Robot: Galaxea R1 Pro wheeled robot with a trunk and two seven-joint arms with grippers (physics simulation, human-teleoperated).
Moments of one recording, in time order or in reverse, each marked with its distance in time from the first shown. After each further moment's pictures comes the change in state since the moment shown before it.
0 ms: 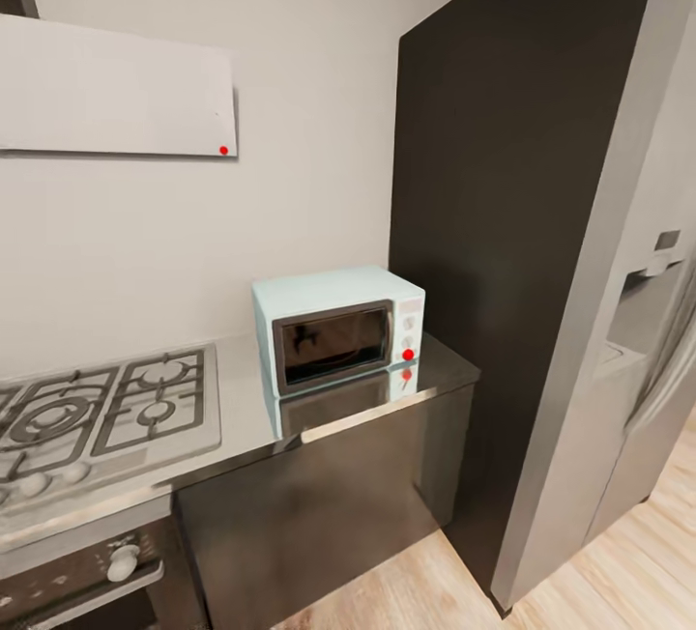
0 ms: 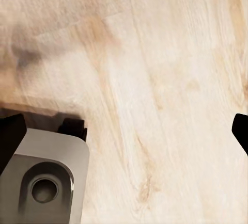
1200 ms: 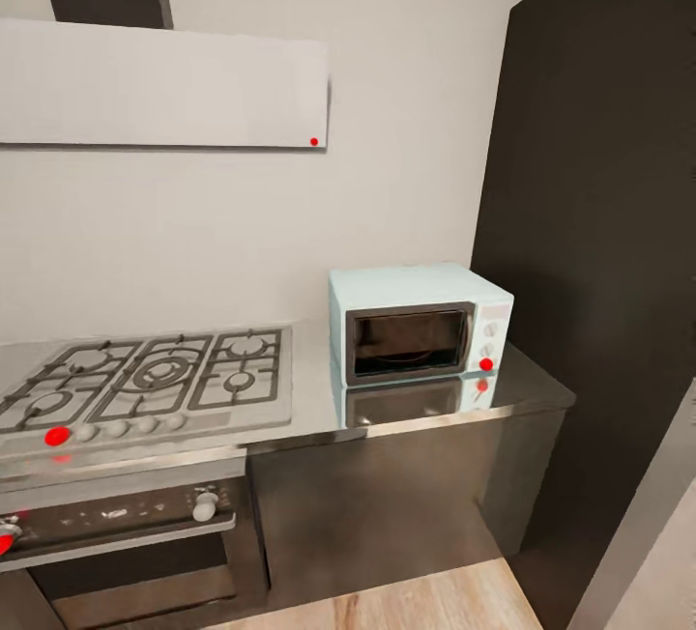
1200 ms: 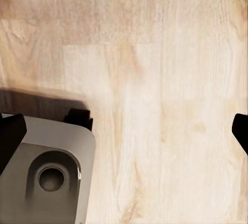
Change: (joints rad) left arm 0.000 -0.004 0.002 -0.001 0.000 0.001 0.001; right arm 0.012 0.010 -0.002 0.000 -0.005 -0.004 -0.002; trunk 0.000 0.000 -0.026
